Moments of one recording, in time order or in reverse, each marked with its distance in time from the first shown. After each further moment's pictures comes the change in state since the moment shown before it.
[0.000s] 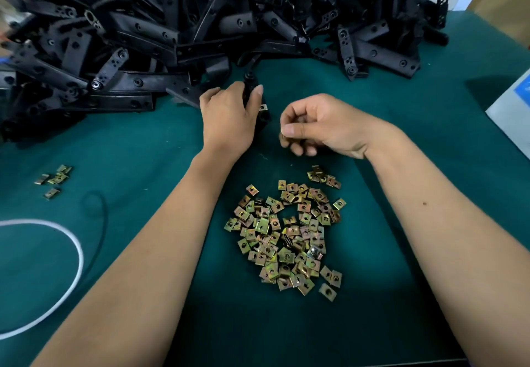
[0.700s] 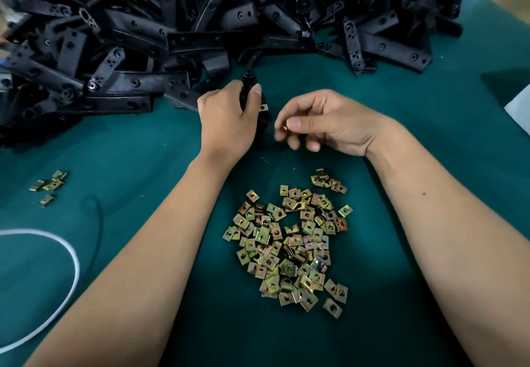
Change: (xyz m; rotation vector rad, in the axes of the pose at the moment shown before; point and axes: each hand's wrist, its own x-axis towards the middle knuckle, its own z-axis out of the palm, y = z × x) left_hand 0.000 -0.002 0.001 -0.127 0.009 -0.009; right_hand 0.017 0.019 -0.014 0.256 -0.124 -0.103
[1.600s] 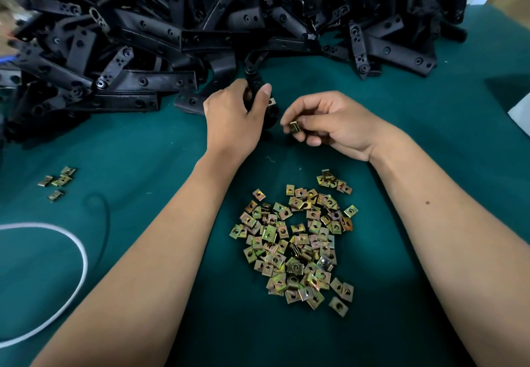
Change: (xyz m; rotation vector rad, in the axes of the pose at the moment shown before) left_hand -0.003 0.004 -0.005 -0.108 -0.011 -0.076; right_hand 0.001 0.002 0.009 -0.055 0.154 -0.018
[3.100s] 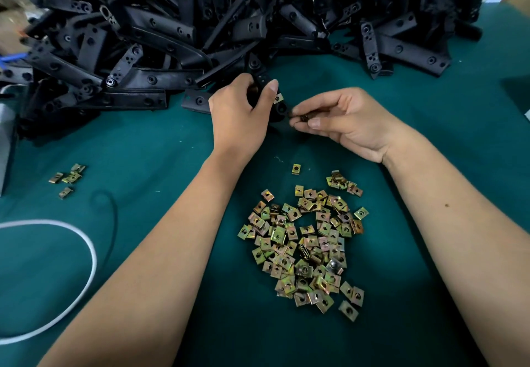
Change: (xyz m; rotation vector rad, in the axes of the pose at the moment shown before) left_hand -0.001 0.003 -0.006 -0.099 0.058 -0.035; right_hand -0.001 0.007 -0.006 0.238 0.073 -0.019
